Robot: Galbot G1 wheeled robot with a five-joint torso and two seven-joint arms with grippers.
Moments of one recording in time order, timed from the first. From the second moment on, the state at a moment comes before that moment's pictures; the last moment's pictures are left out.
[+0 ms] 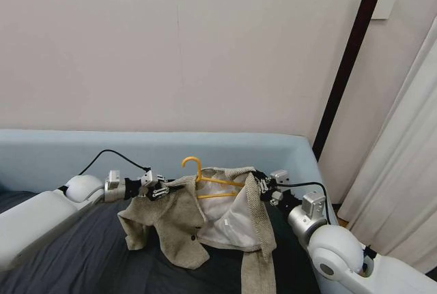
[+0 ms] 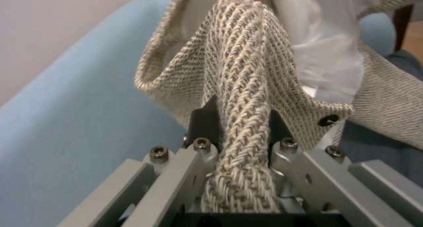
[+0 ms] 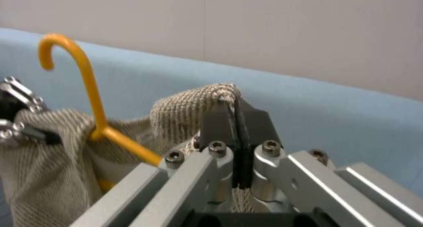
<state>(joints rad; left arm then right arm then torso) 0.09 -0.64 0.73 -1.24 -0.78 -0.37 0.81 -0.68 0.68 -0.24 2.07 0.89 -0.14 0.39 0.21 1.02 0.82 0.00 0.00</state>
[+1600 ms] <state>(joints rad) -0.09 -0.68 0.75 -1.35 -1.01 -0.30 0.56 -0.74 0.70 -0.31 2.17 0.83 -0.04 0.30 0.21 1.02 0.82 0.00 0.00</state>
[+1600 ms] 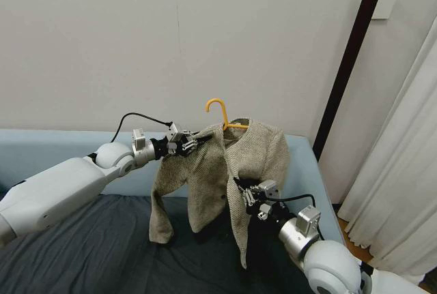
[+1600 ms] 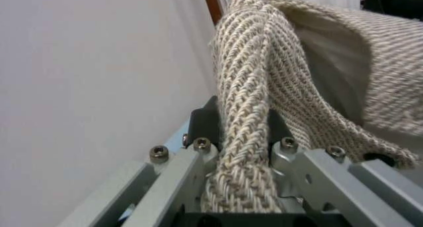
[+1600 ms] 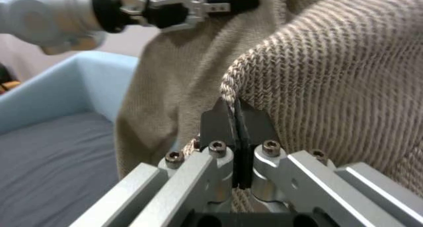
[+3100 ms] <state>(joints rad) 0.10 -0.56 0.56 -1.52 -0.94 -0.32 0.53 -0.63 0.70 -0.26 2.12 0.92 -0.19 0.56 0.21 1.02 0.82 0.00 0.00</state>
